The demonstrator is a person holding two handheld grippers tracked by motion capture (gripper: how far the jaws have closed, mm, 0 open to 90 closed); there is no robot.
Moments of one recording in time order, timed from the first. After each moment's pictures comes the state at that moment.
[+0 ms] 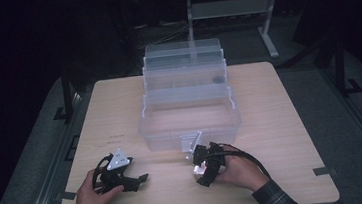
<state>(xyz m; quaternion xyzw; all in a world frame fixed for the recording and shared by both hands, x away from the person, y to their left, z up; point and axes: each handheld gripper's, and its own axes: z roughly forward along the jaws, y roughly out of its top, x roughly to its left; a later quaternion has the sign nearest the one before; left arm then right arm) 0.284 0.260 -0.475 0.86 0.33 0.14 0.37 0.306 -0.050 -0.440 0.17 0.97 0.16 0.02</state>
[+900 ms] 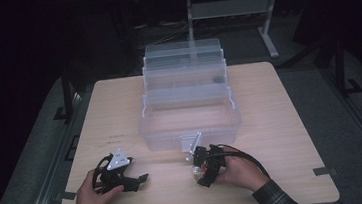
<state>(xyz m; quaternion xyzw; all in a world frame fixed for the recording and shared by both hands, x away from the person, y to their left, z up) 0.284 0.260 -0.475 0.86 0.33 0.14 0.36 0.306 -0.050 -0.444 0.17 0.97 0.16 0.01</state>
